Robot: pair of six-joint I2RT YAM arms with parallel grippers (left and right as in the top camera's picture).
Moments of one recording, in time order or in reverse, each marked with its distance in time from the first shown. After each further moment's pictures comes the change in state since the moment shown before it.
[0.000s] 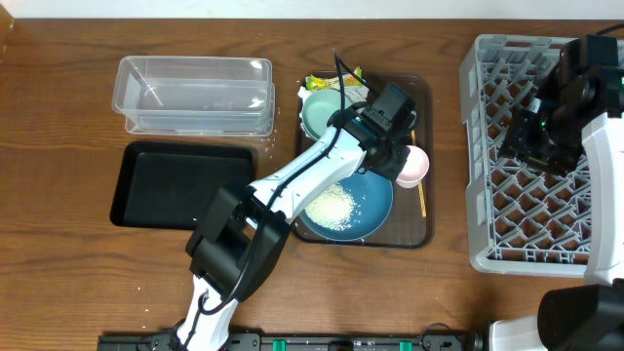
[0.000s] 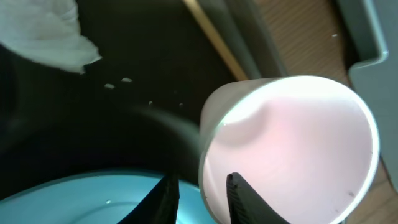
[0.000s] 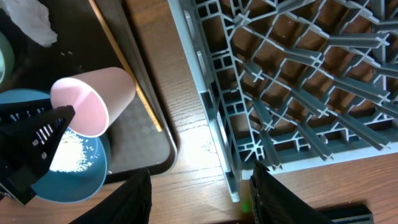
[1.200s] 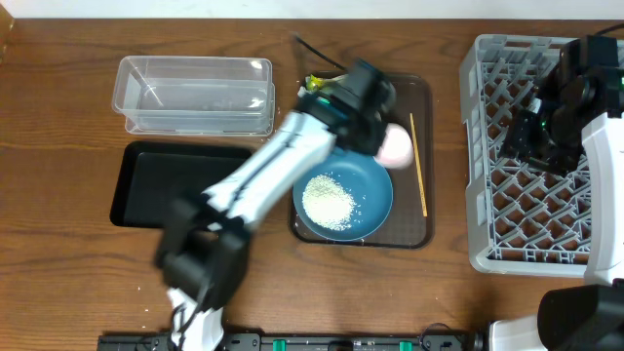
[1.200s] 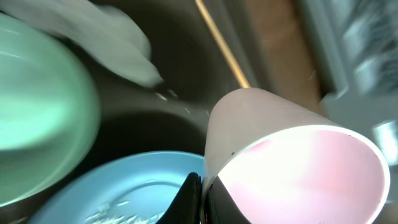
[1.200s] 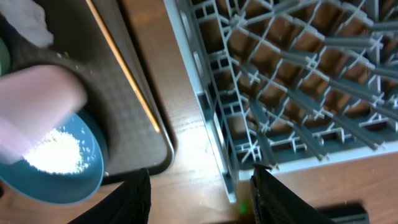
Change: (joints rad) left arm 0.145 -0.159 -0.005 -0.035 0.084 -0.026; right arm 0.000 0.000 0.000 0.018 0.014 -0.004
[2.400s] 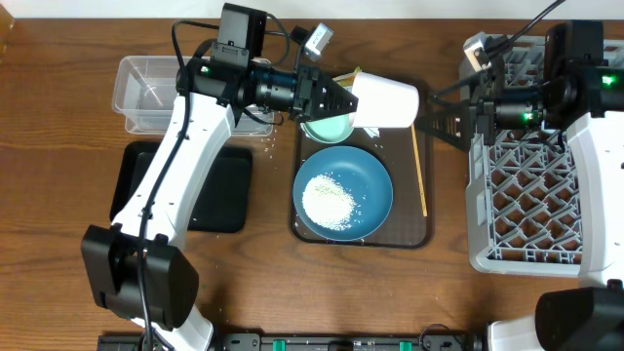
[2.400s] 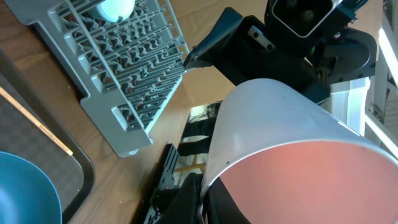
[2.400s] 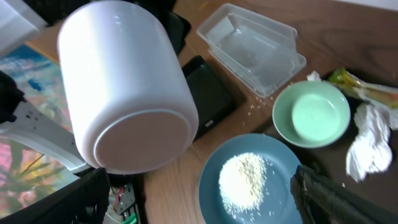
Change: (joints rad) left arm 0.315 -0.153 0.003 -0.011 1.077 -0.086; right arm 0.074 0.000 -0.001 0.187 -1.104 -0.816
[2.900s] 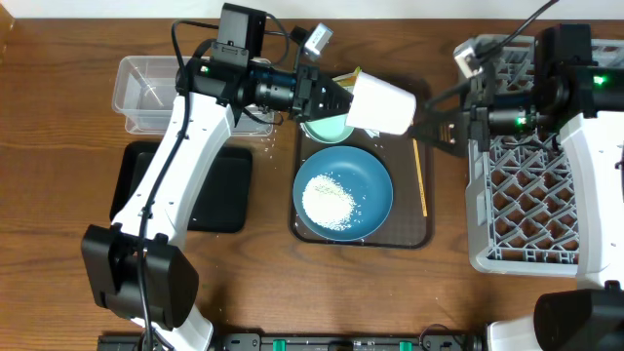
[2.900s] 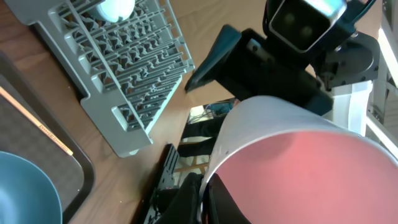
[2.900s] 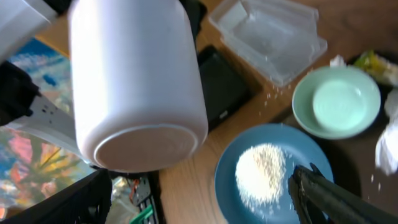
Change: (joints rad) left arm 0.003 0.000 0.000 0.001 0.002 0.000; right arm 0.035 0.000 0.000 -0.087 0.029 -0.009
